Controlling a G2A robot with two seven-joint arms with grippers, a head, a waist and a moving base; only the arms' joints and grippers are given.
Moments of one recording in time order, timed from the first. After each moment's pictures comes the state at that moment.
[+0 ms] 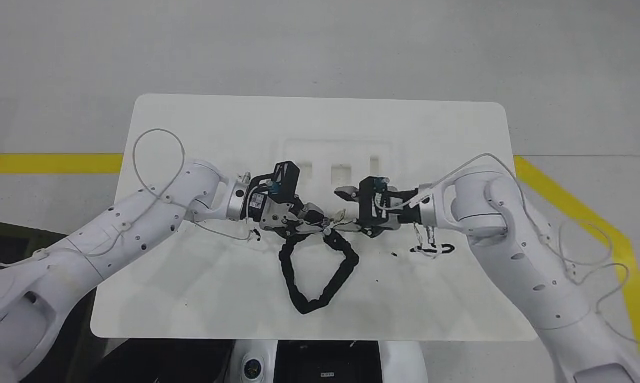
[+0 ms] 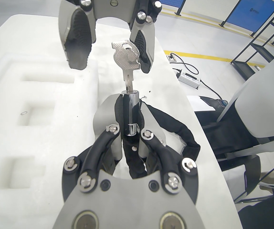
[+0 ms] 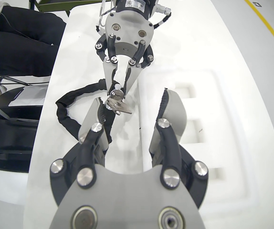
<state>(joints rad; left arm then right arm) 0.39 -0.83 -0.17 -1.33 0.88 -1.01 0.31 -0.91 -1.06 1.03 -1.69 -0.81 -1.01 0.62</state>
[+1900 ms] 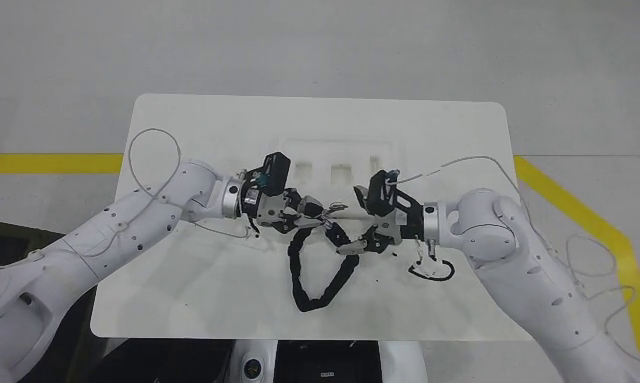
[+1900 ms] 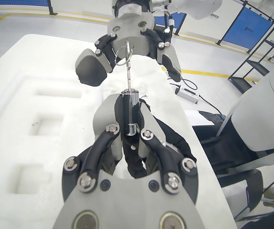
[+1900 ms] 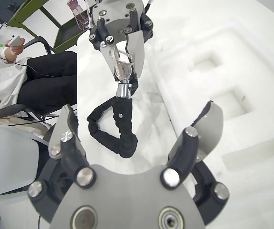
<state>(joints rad) 0.39 -0.81 -0.17 -1.34 0.89 -1.01 0.45 -1.02 -1.00 1.01 -1.73 -0.47 -0.74 0.77</state>
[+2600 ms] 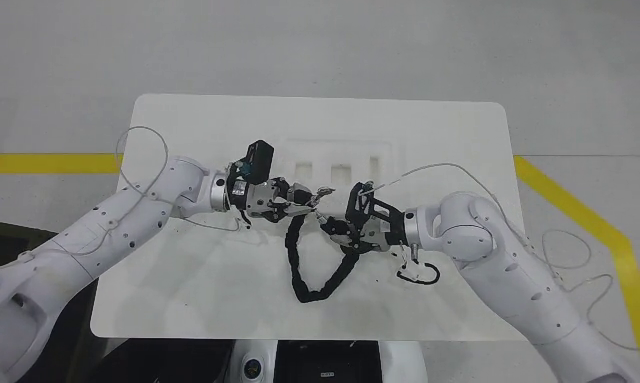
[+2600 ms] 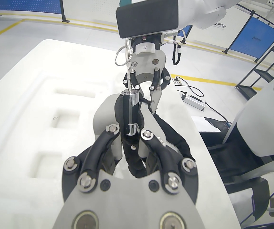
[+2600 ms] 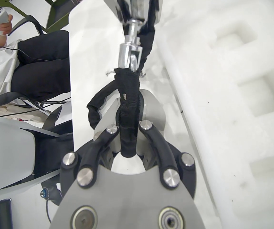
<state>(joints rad) 0.40 -0.79 -0.21 -1.28 0.89 -1.01 0.51 -0.97 -1.02 0.91 -1.68 -0.49 -0.67 0.87</state>
